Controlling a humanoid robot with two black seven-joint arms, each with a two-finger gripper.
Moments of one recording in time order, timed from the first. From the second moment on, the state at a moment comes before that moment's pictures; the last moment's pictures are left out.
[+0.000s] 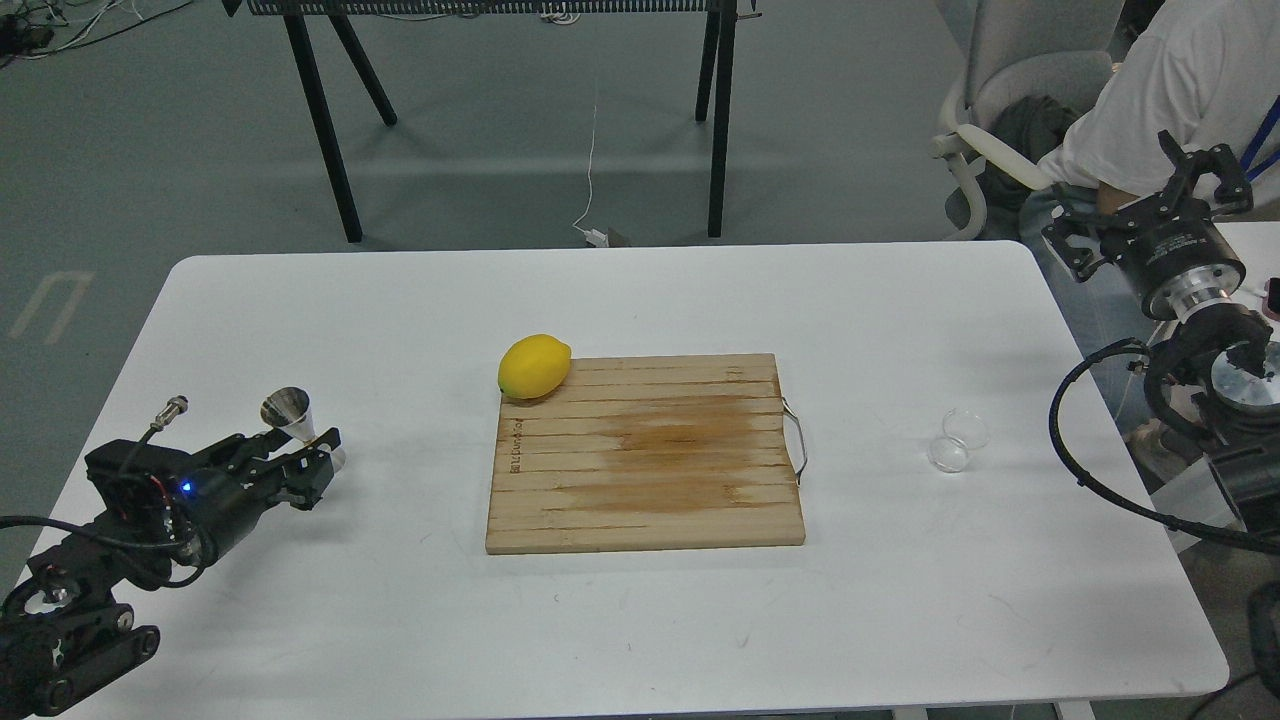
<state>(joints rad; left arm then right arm) -0.46 0.61 -0.20 -0.77 1.58 0.49 -0.33 0.74 -0.41 0.97 0.43 0.32 0.49 0.01</state>
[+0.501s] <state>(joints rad) -0.48 0.61 -0.19 -0.77 1.58 0.49 -0.33 0.74 -0.41 0.97 0.43 0.32 0.49 0.02</state>
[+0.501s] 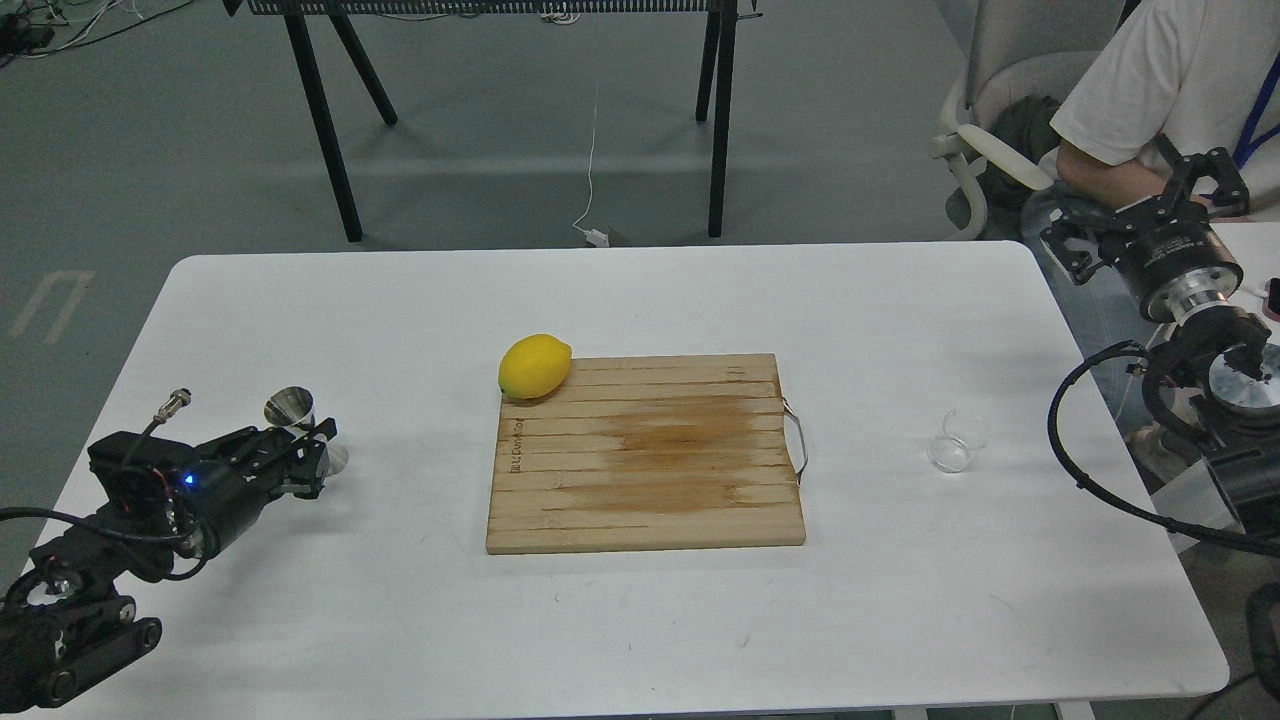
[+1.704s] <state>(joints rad) -0.96 0.53 -0.19 -1.03 1.94 0.39 -0.33 0.70 -0.56 1.02 0.43 0.32 0.49 0.02</state>
